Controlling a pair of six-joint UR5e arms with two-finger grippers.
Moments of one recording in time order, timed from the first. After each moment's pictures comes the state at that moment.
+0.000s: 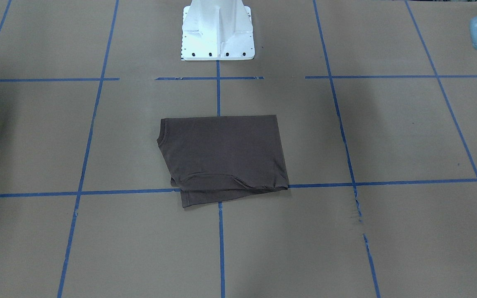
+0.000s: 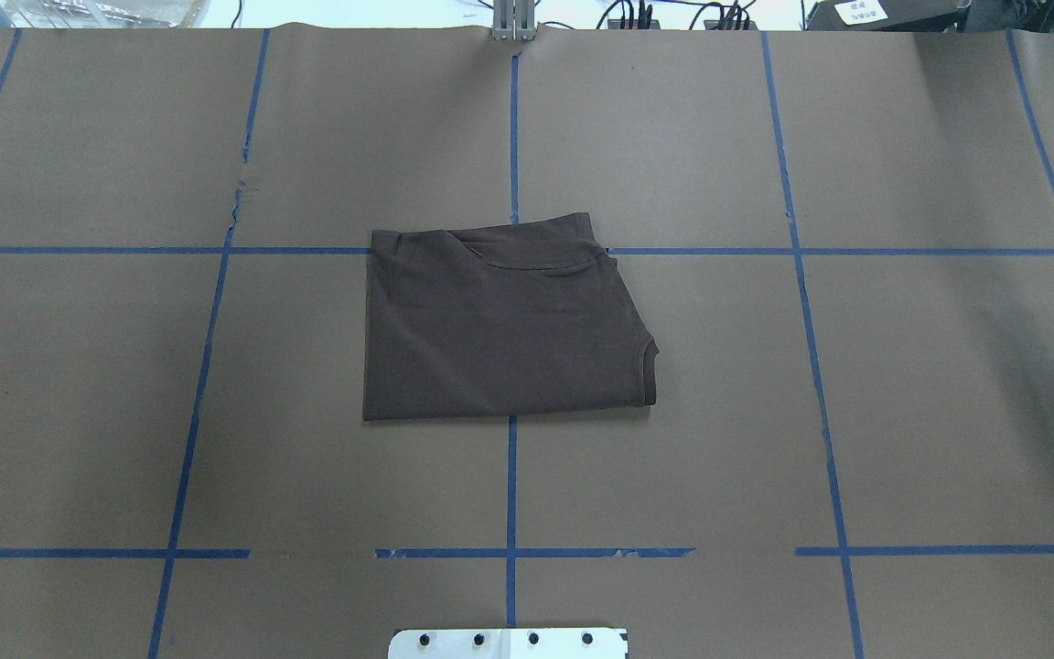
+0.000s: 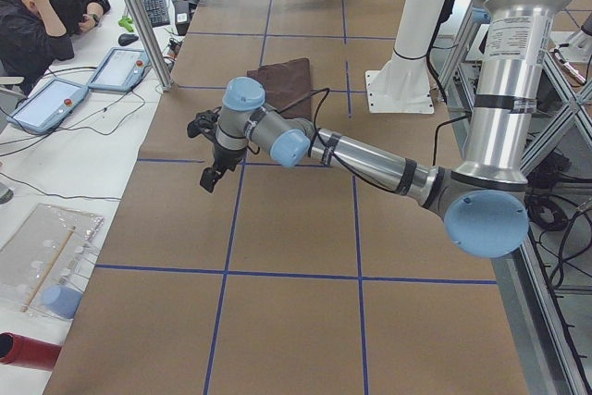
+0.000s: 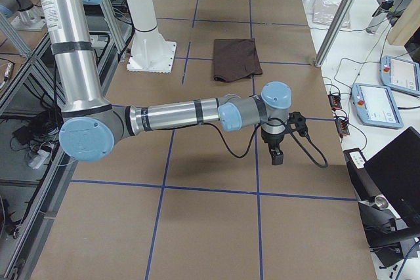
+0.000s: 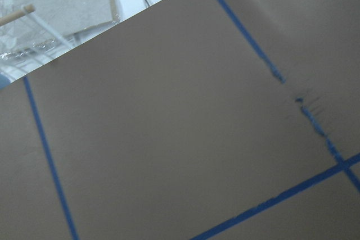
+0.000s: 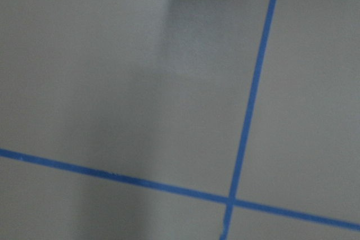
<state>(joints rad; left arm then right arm) -1.40 -1.61 -1.79 -1.86 -2.19 0.00 1.50 -1.43 1.59 -1.50 2.28 0.03</state>
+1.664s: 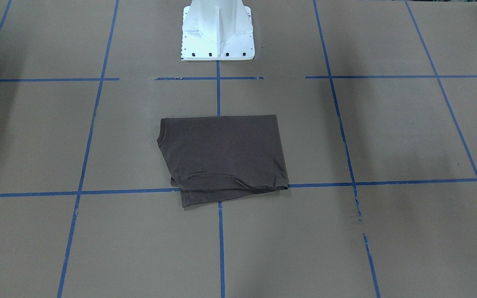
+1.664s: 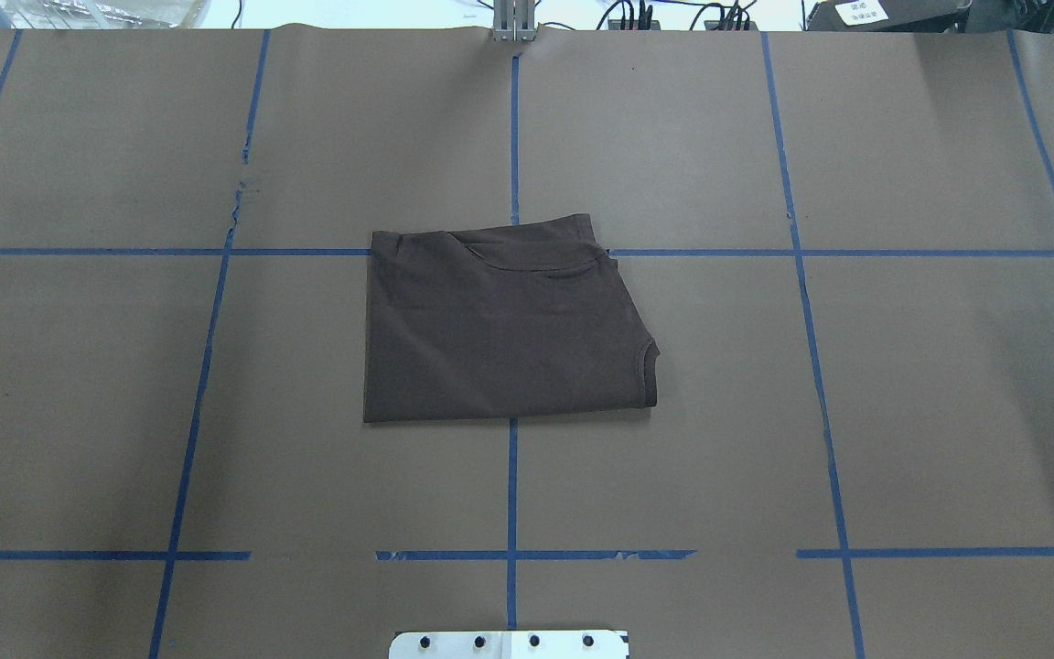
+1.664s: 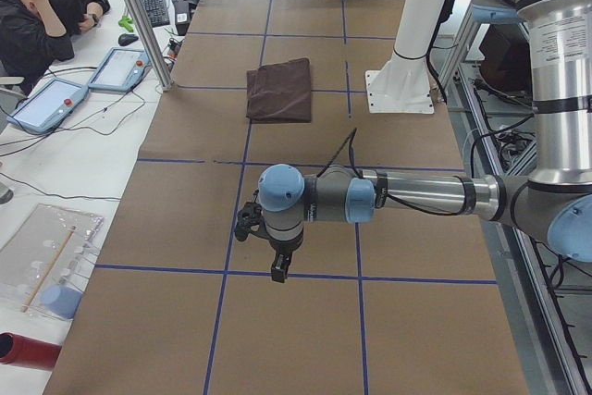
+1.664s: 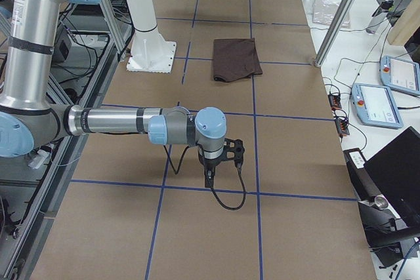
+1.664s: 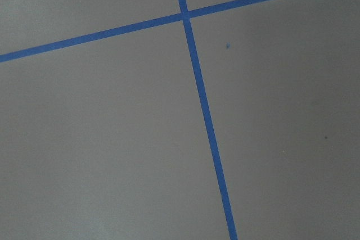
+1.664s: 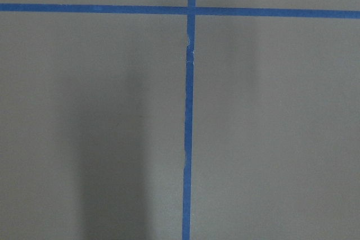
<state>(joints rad) -1.57 -1.39 -1.80 -1.52 -2.34 0.22 1.53 -1.81 1.85 -1.57 2.33 0.04</state>
